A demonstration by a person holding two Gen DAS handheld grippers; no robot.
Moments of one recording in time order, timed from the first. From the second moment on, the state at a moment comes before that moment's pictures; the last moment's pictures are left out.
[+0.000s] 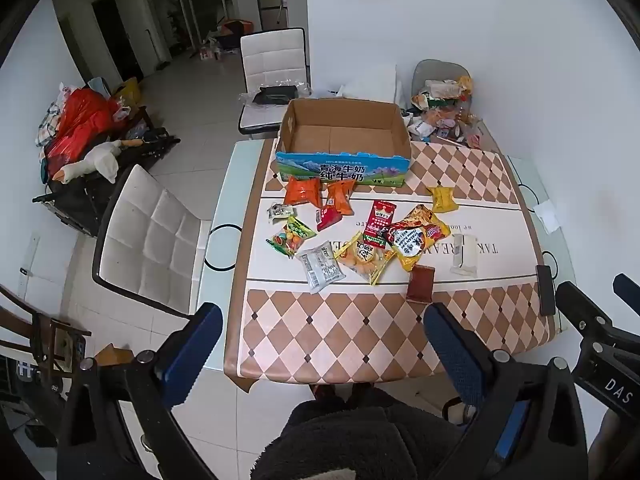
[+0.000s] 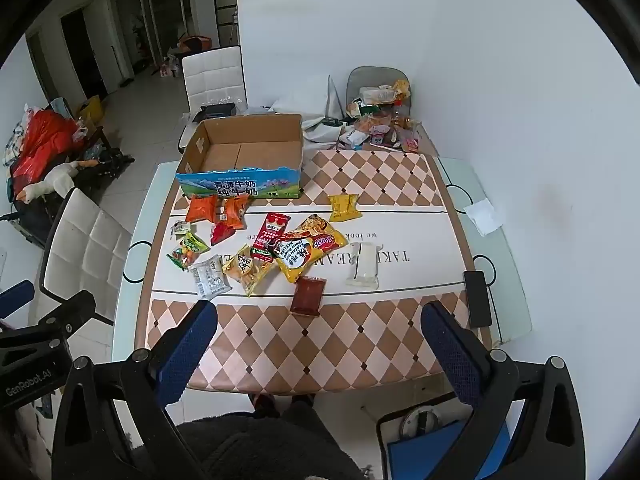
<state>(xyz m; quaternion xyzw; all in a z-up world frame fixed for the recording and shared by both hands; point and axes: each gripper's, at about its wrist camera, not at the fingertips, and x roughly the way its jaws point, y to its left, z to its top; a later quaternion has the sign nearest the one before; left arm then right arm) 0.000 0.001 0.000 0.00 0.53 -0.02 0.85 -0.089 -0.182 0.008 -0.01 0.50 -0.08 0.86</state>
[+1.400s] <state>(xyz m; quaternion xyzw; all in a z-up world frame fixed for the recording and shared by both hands) 0.007 0.007 -0.002 0.00 0.53 -0.01 0.85 -0.066 -0.163 0.008 -0.01 0.50 -0.08 0.86</state>
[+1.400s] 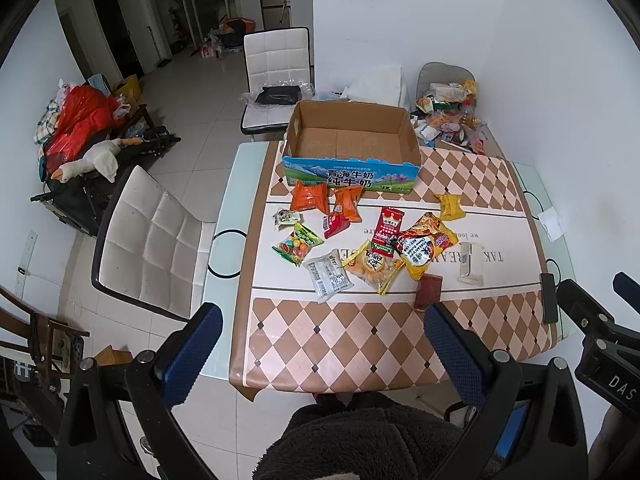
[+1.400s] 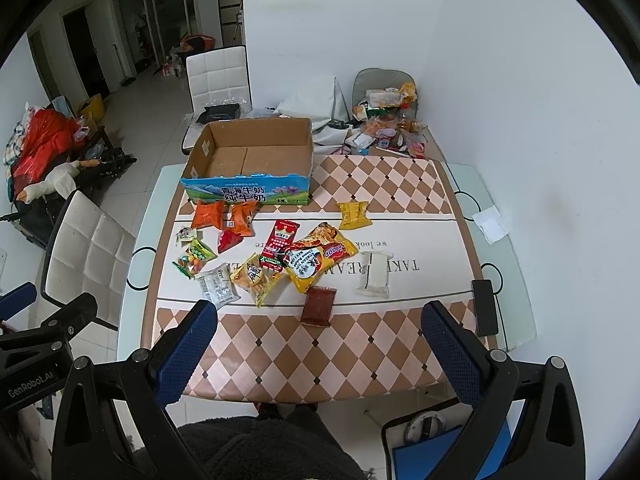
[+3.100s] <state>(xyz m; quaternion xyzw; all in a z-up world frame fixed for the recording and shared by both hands) 0.049 0.026 0.006 0.00 0.52 -0.01 0.85 -0.041 -0.141 0.006 -0.01 0.50 -0.07 0.87</state>
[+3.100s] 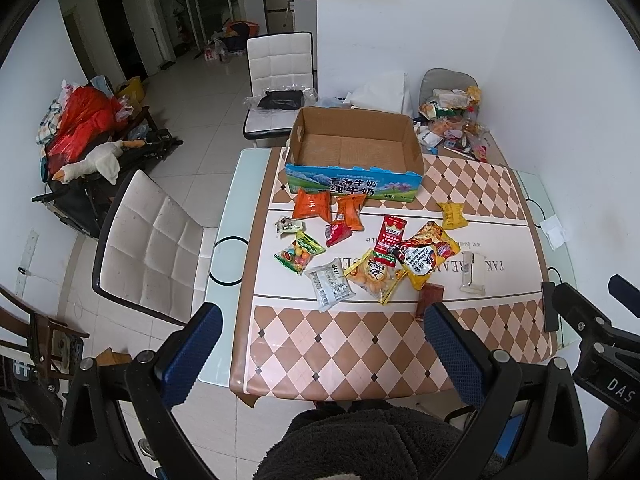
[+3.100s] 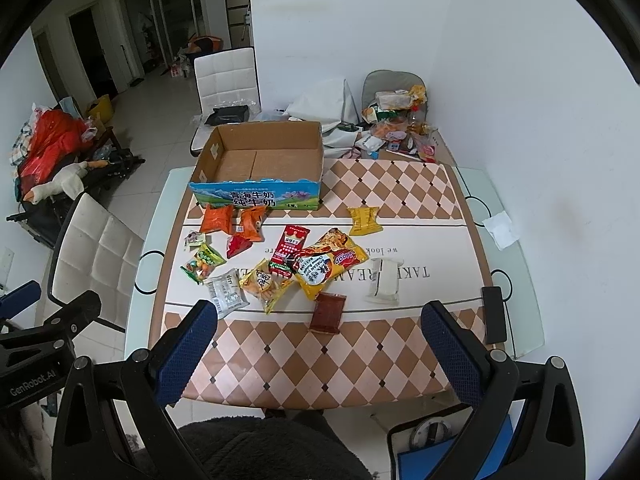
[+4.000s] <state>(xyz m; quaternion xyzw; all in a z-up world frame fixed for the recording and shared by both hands) 0.206 0.013 -0.272 -0.16 0.73 0.05 0.67 0.162 -0.272 -0.330 0.29 0.67 -0.15 0.67</state>
